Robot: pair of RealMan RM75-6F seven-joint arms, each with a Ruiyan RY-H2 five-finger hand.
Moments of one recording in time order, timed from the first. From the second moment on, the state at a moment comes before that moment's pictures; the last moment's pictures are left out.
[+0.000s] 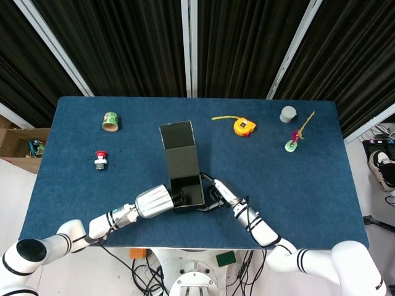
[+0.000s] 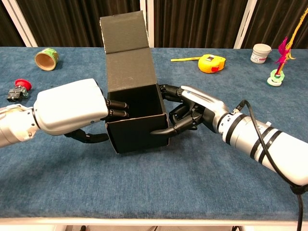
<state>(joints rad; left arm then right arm) -0.74 -1.80 0.15 -0.81 1.96 1.40 0.06 0.69 -1.89 0.08 -1.11 -1.52 0.99 0.83</state>
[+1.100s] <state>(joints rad) -0.65 -1.69 0.10 -0.92 1.89 1.58 0.05 0.72 -1.99 0.19 -0.95 -1.43 0.99 0.77</state>
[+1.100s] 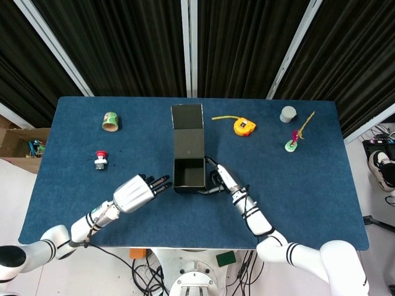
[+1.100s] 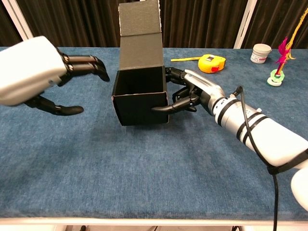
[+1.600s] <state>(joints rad) -0.56 -1.62 0.05 -1.20 1.64 1.44 -0.40 0.69 -1.96 0.15 -0.99 -1.45 1.00 0.76</state>
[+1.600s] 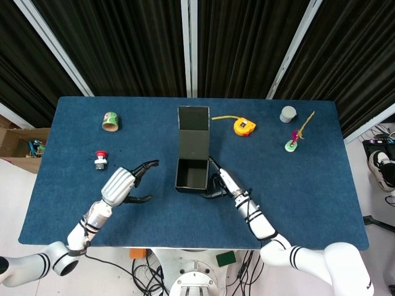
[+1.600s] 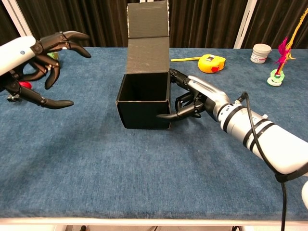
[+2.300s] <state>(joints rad) -0.67 -1.71 -0.02 -1.09 1.49 1.02 -0.85 0.54 -1.60 0.14 -1.43 -1.43 1.15 0.61</state>
